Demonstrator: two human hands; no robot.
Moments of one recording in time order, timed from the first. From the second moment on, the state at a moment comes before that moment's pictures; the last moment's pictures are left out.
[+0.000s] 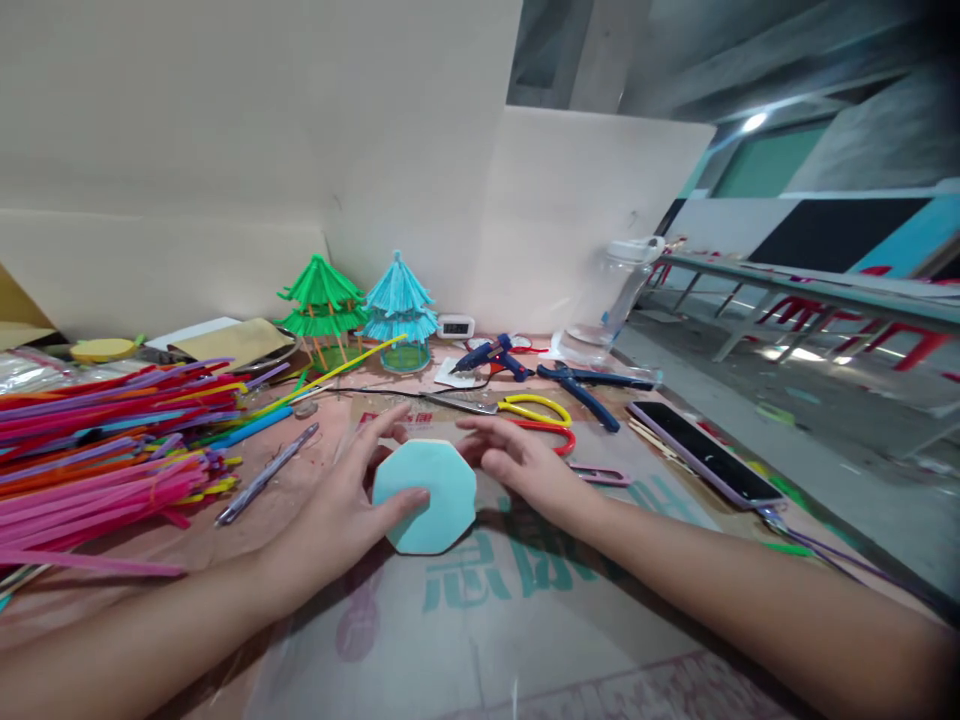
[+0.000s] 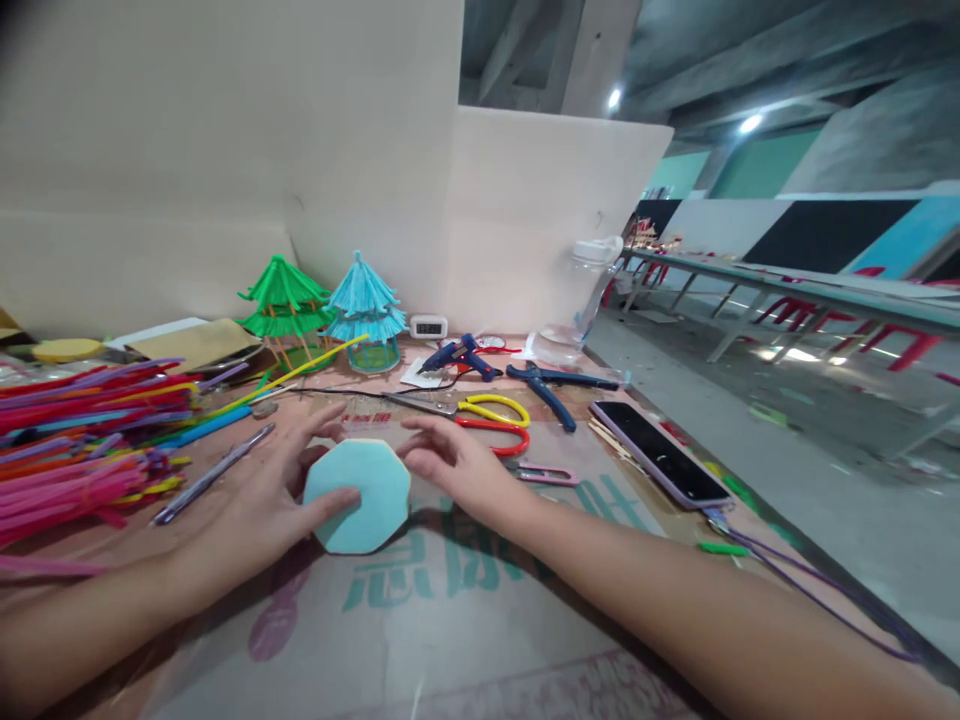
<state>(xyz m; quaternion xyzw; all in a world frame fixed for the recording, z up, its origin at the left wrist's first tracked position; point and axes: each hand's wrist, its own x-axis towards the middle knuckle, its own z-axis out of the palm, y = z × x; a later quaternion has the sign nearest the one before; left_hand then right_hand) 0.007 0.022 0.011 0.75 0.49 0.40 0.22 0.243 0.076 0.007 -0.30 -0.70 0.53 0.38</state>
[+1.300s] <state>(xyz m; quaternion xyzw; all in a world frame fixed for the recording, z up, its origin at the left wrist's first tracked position) 0.001 0.026 0.010 0.84 0.30 0.44 0.09 0.243 0.058 0.013 -0.17 -0.88 0.17 0.41</state>
